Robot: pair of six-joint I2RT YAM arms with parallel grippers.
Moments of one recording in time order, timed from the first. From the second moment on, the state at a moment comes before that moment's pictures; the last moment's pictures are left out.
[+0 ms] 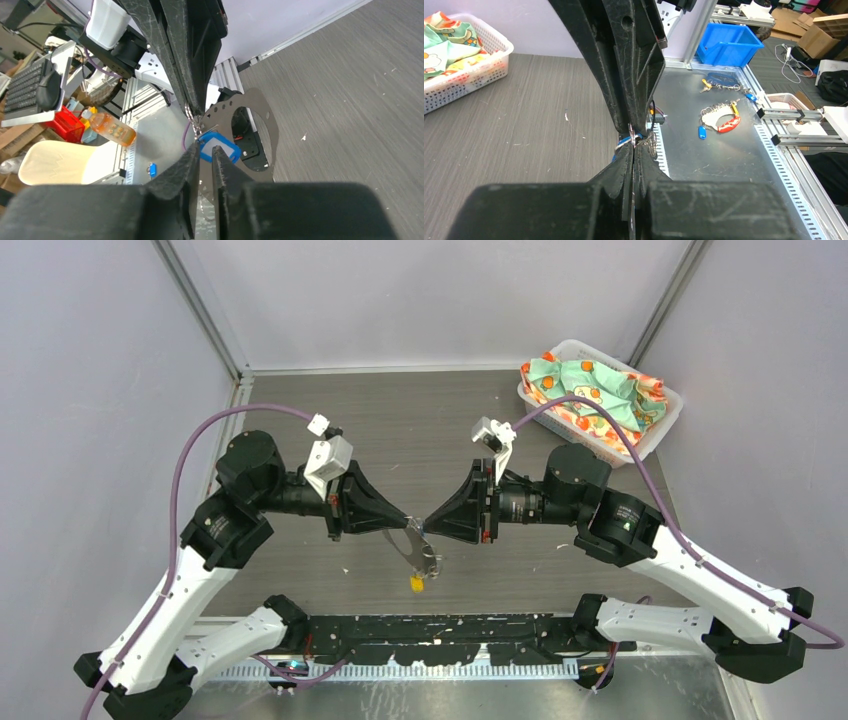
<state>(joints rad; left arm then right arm) -0.65 0.86 1.22 -0.40 1.02 -0.11 1.02 0.96 1.20 -0.29 -0.45 0.50</state>
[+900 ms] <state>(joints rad) -0.65 0.84 1.21 -0.40 1.00 -0.09 1.01 1.00 1.20 -0.24 -0.50 0.53</state>
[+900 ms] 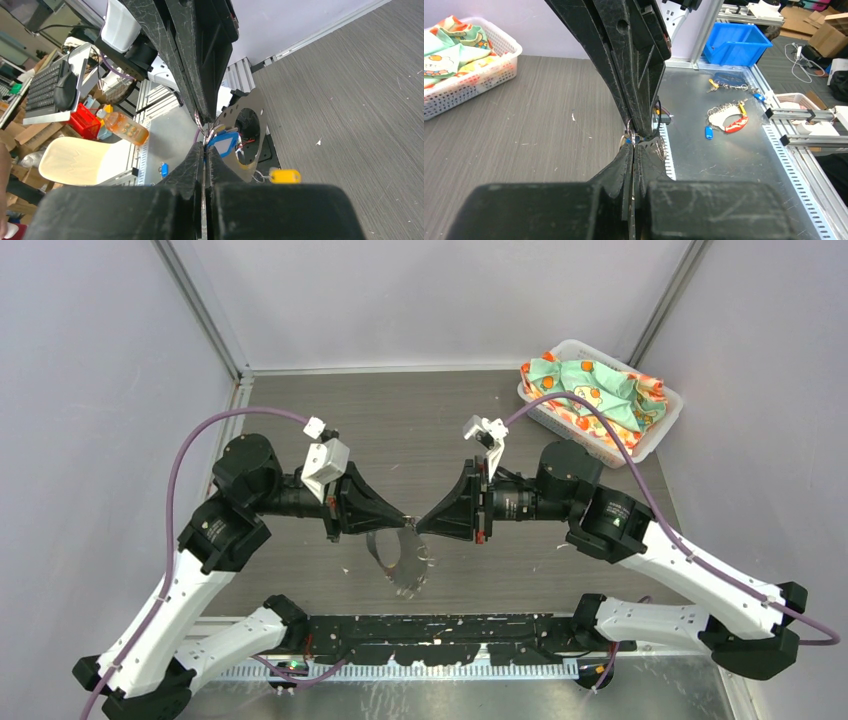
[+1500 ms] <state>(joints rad) -0.65 0.85 1.21 -0.41 0.99 -0.06 0.93 1.07 1.27 -0.35 -0.61 0.60</state>
